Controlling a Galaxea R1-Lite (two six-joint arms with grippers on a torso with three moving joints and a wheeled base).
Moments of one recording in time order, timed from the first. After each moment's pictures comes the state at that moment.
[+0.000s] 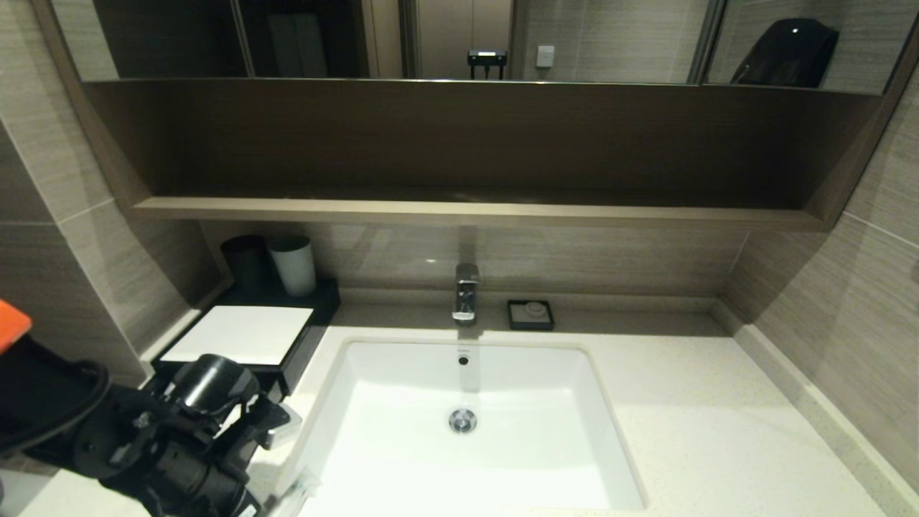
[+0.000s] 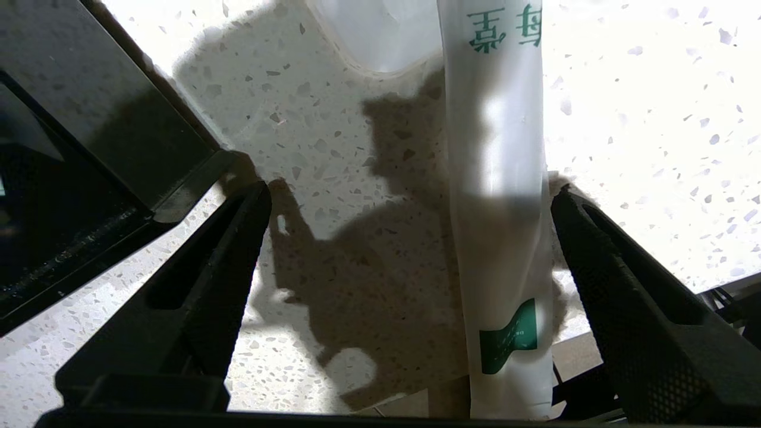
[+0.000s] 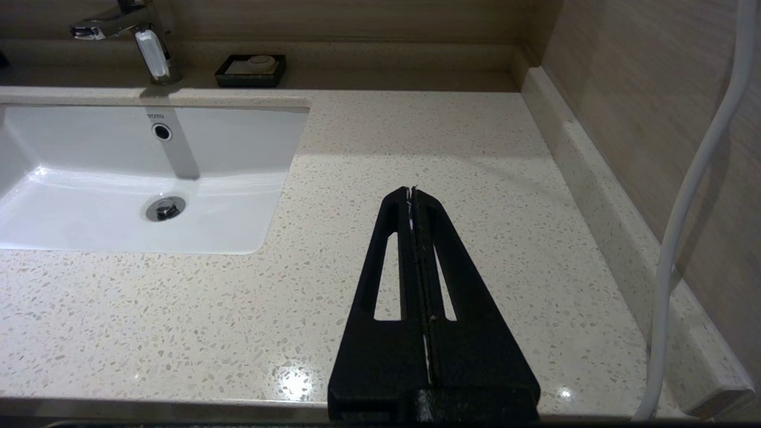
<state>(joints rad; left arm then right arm) -0.19 1.81 -0.58 0.09 -0.07 0.46 0.00 0.00 0.00 0.00 0.00 0.00</state>
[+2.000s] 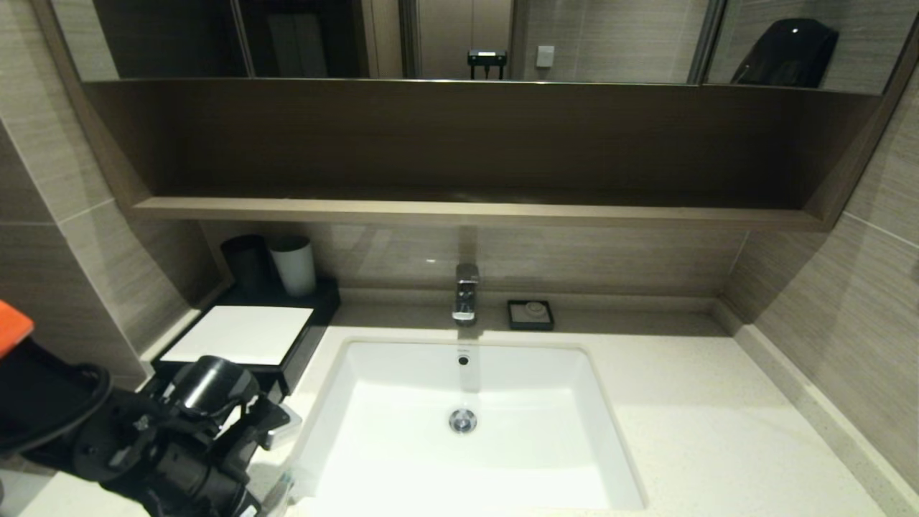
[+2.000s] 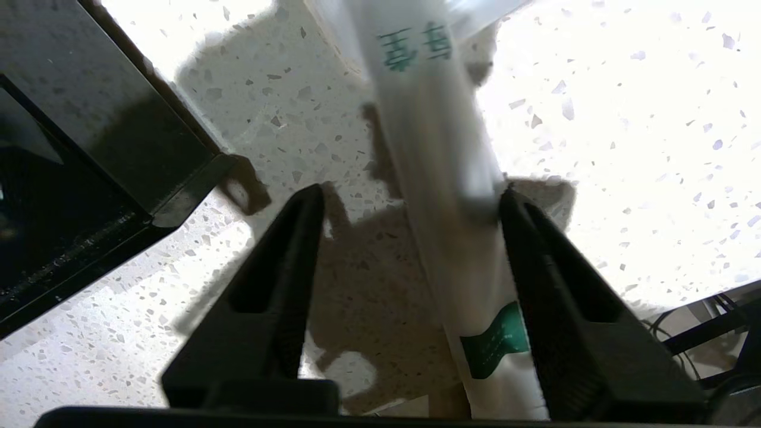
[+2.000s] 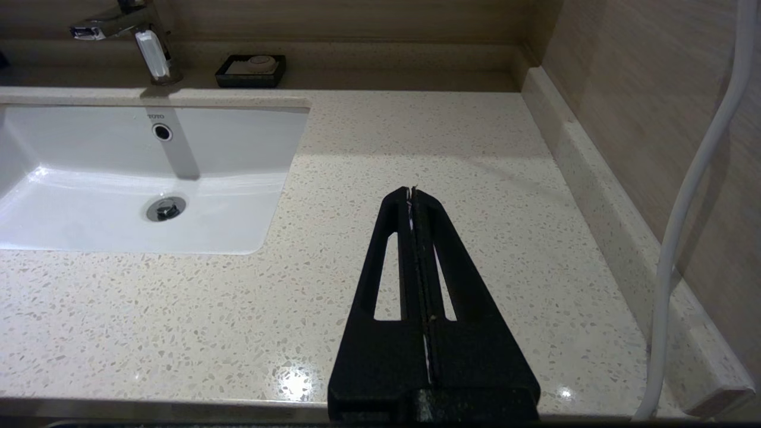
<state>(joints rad) -0.19 1.81 -0.57 0.07 -0.07 0.46 0.00 0.00 0.00 0.00 0.00 0.00</state>
